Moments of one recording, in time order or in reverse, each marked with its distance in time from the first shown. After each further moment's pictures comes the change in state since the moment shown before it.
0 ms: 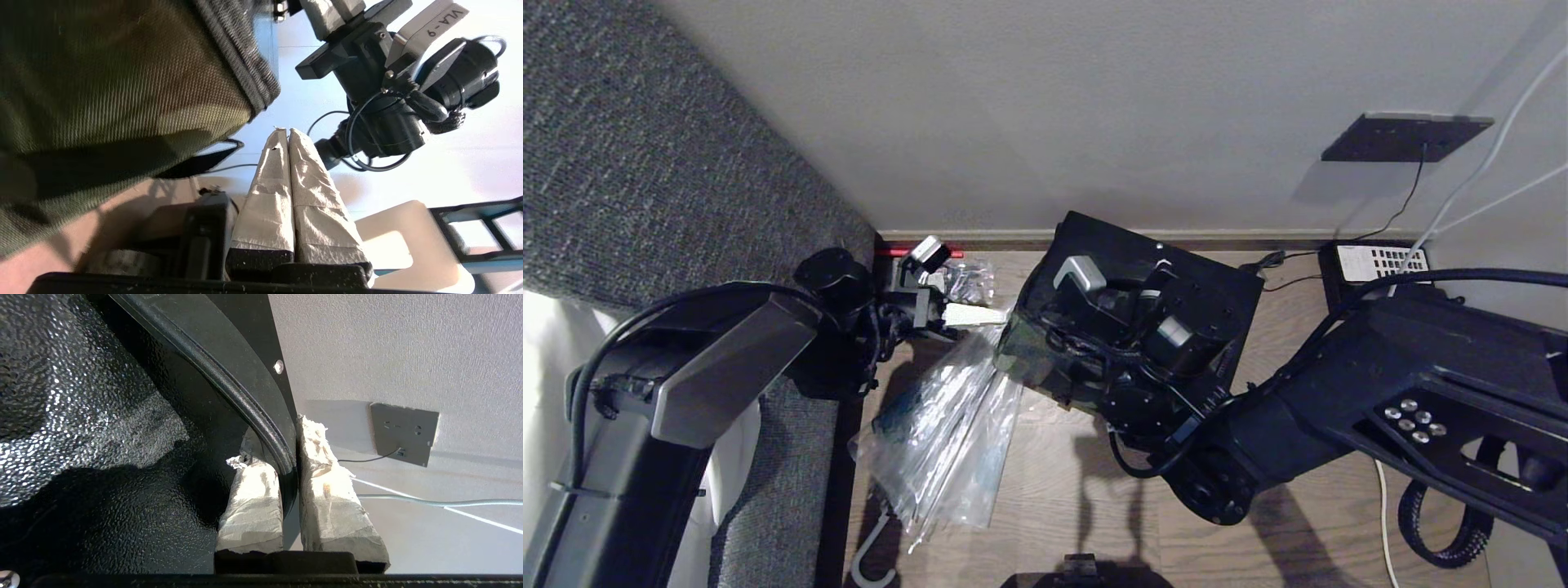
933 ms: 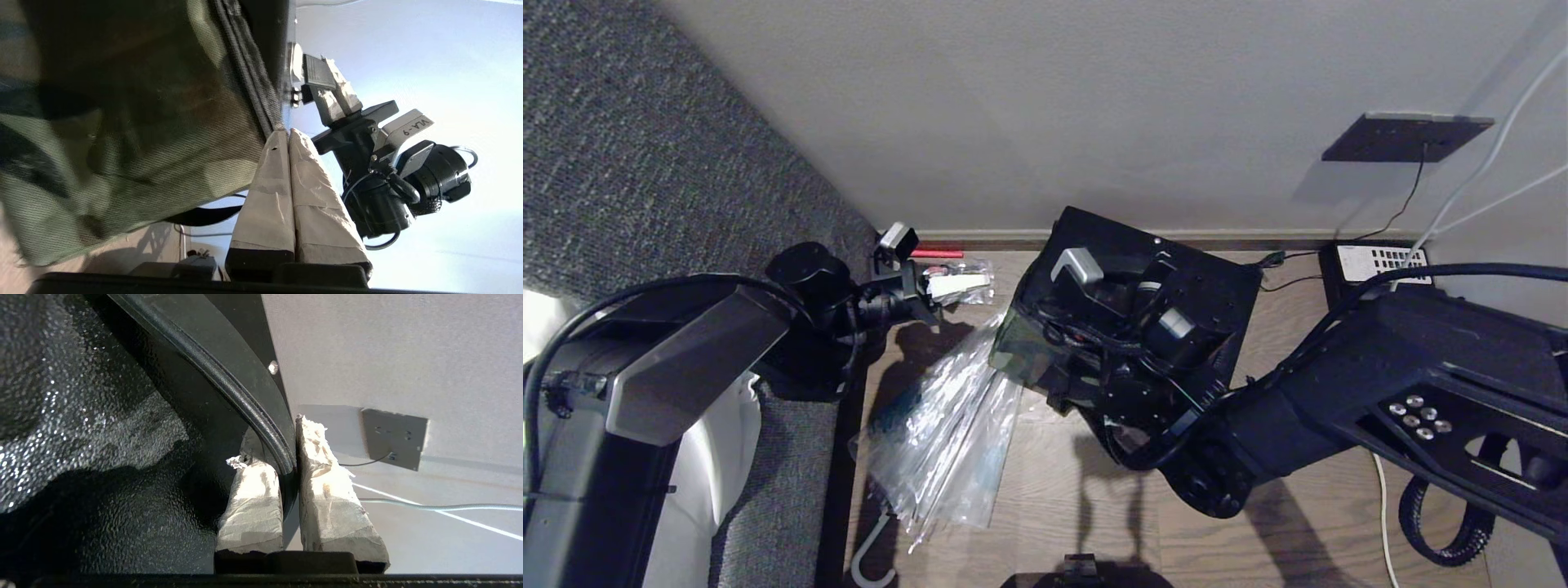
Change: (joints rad) left arm 0.035 -0.067 0.092 0.000 0.263 -0.093; right arm 0.004 -0.005 -0.027 0.000 0.001 -0.039
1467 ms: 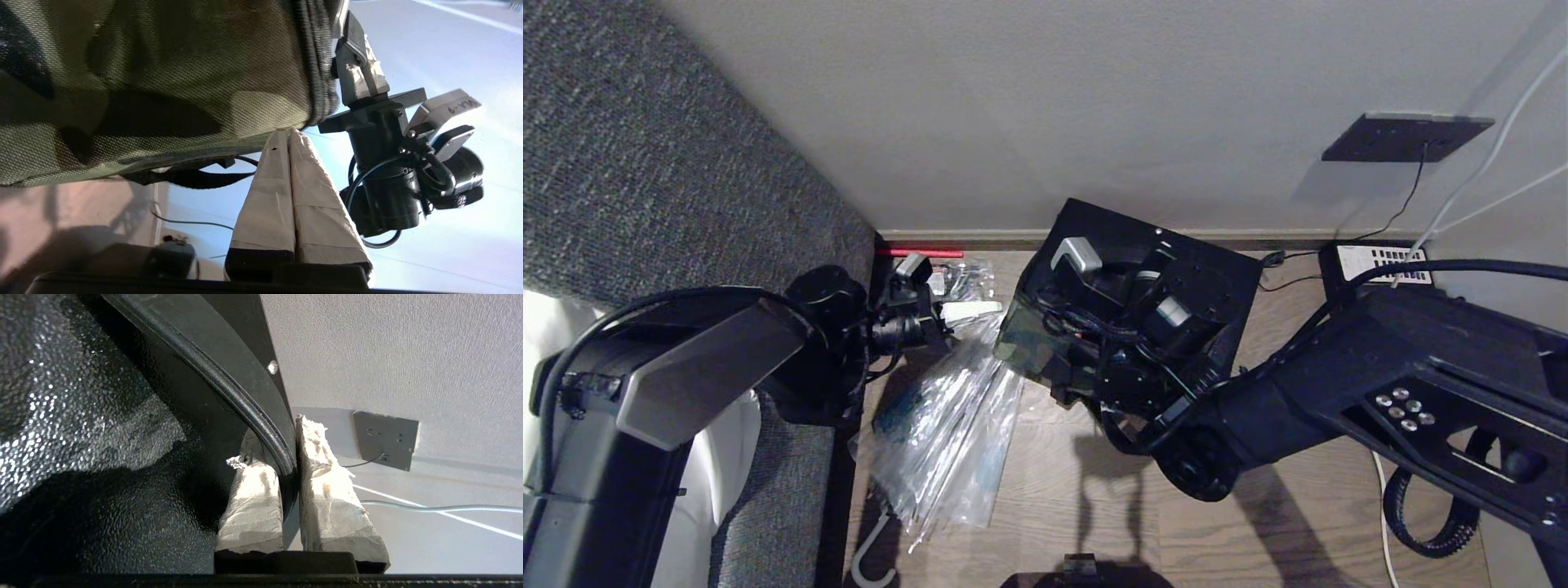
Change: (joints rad) left arm -0.030 0.000 0.120 0.001 0.040 -0.012; right arm -0.015 0.023 -0.068 0.000 -0.001 -0.038
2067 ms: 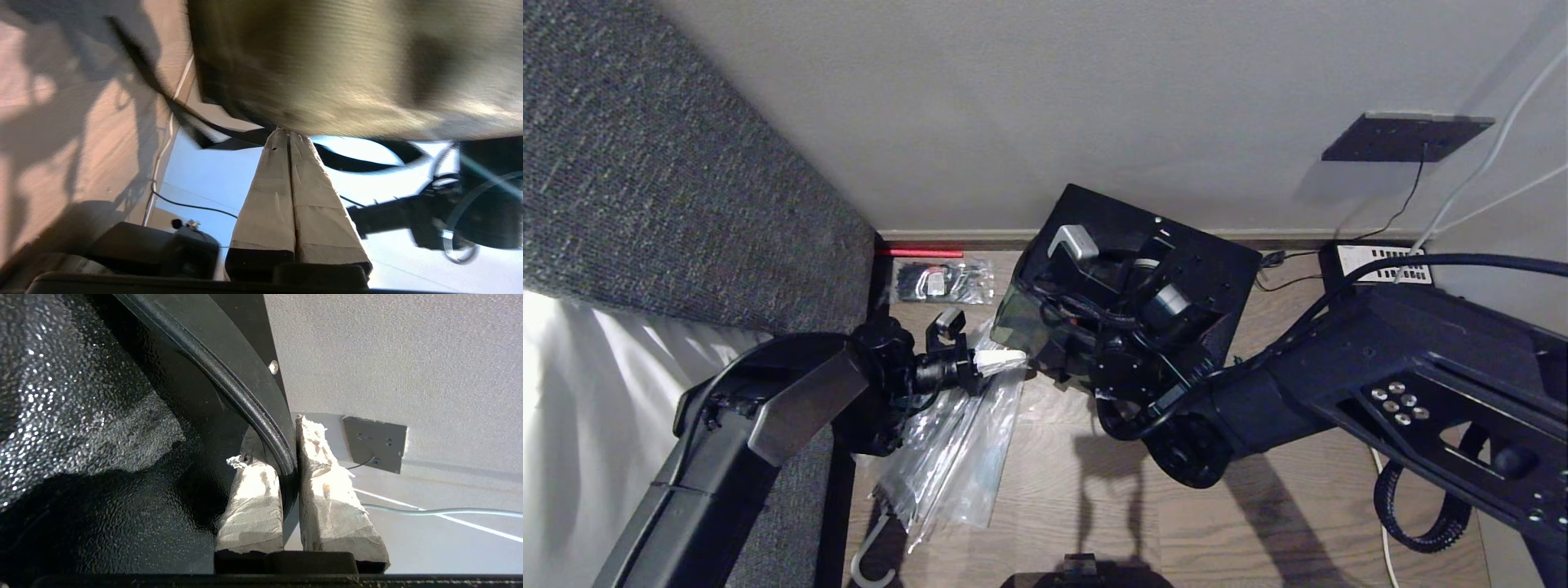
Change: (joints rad) left arm -0.044 0.290 -0.183 0.002 0.007 -0.055; right arm 0.000 0.012 -0.064 -0.001 0.000 -0.052
